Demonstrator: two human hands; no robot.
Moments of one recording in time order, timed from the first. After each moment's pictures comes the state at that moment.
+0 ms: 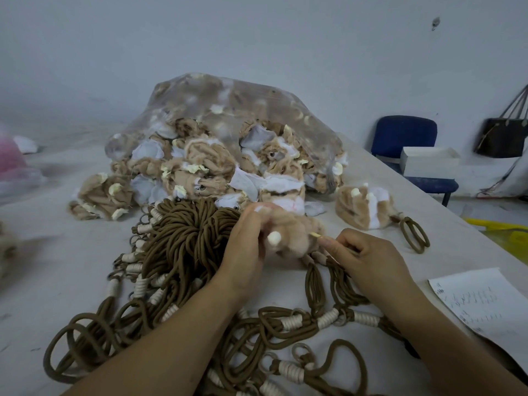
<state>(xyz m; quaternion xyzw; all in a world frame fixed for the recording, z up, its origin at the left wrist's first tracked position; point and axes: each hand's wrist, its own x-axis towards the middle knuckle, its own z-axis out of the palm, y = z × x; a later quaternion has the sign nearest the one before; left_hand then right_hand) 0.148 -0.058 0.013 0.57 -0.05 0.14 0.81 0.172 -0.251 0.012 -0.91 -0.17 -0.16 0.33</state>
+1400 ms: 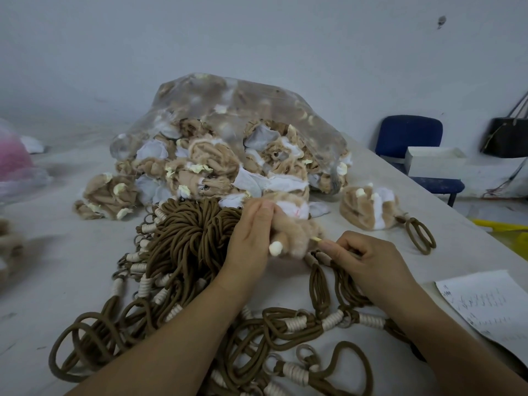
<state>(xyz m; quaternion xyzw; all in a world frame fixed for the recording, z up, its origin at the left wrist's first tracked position) 0.142 -0.058 0.020 0.70 -0.07 0.24 0.67 0.168 -0.248 0.014 -0.89 -0.19 -0.13 0.38</state>
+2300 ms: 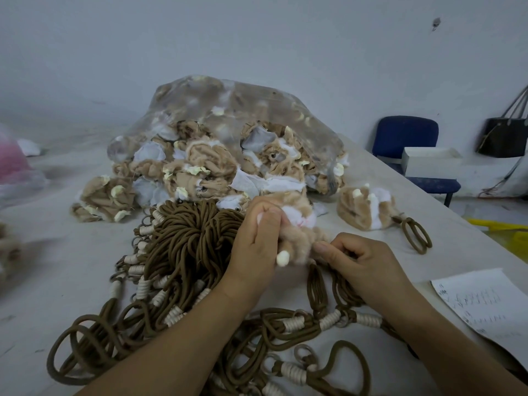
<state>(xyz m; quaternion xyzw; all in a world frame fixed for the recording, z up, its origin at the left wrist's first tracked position) 0.130 -0.073 0.029 0.67 -0.13 0.27 0.68 0.157 -0.243 0.017 -0.84 -0.23 -0.12 0.48</state>
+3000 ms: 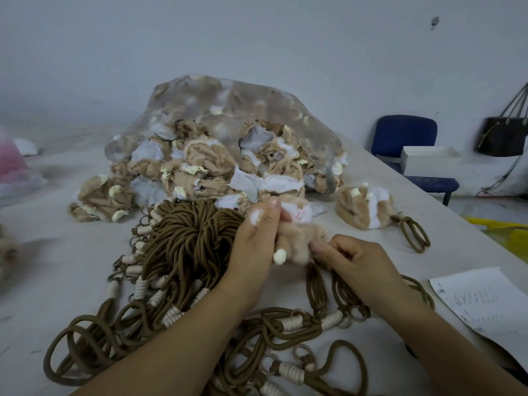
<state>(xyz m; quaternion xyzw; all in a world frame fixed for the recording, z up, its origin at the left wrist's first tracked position) 0.136 -0.072 0.022 0.64 -0.07 0.20 0.74 0.165 -0.245 0.009 -0.85 -0.22 -0.11 0.46</state>
